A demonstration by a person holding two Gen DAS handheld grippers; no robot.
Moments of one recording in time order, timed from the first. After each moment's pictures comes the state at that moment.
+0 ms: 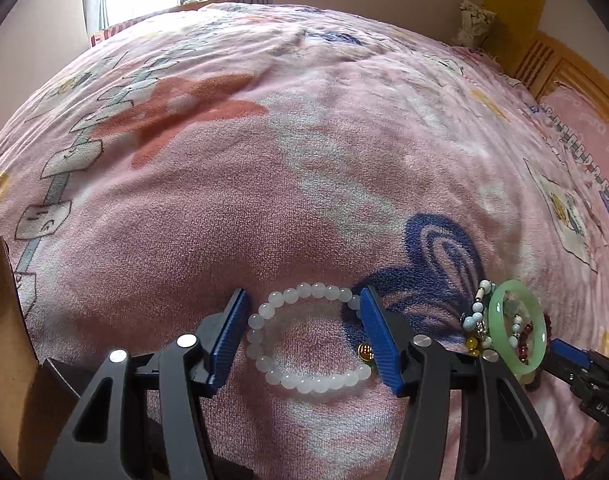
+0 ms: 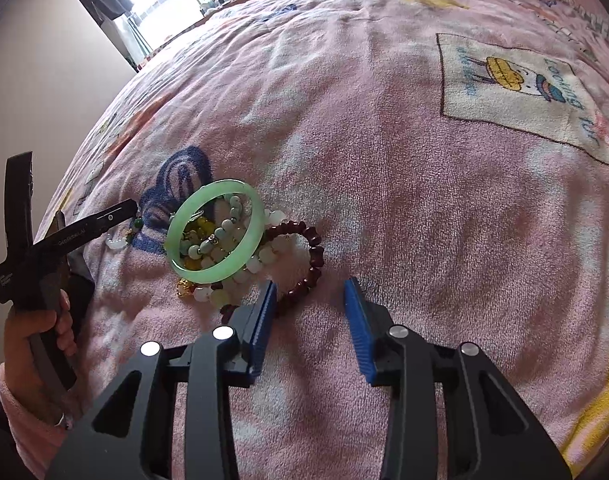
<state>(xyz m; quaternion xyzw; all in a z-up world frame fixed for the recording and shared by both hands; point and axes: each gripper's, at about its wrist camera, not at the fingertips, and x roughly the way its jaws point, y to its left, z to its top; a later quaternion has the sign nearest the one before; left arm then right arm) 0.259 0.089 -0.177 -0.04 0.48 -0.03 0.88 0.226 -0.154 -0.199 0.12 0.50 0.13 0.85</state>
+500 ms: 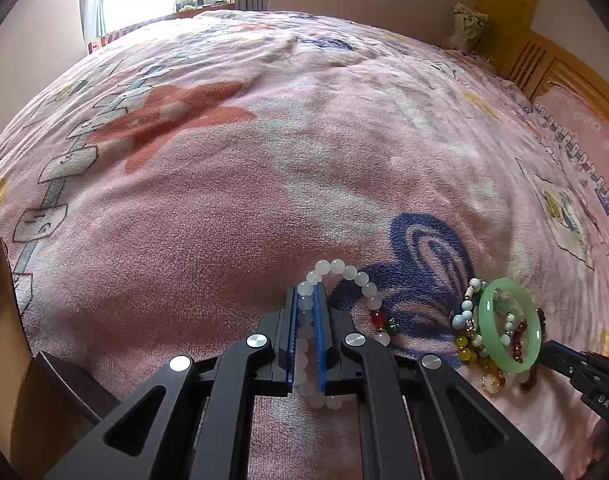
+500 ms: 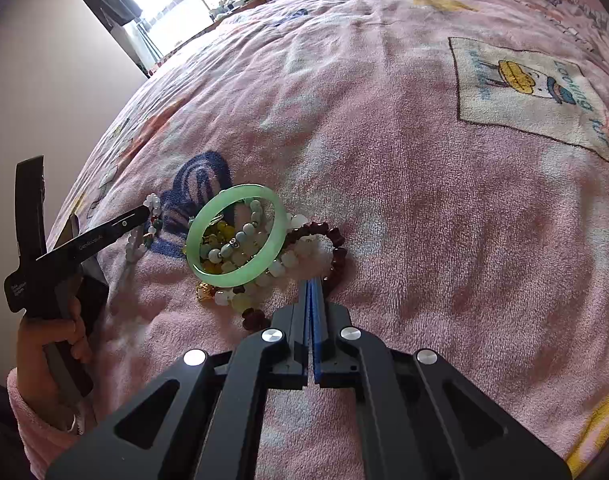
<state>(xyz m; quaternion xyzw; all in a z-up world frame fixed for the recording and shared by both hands) 0.254 0.084 -0.175 -0.04 0.47 -0.04 0.88 0.225 -0.150 -0.194 0.14 0.49 0.15 0.85</state>
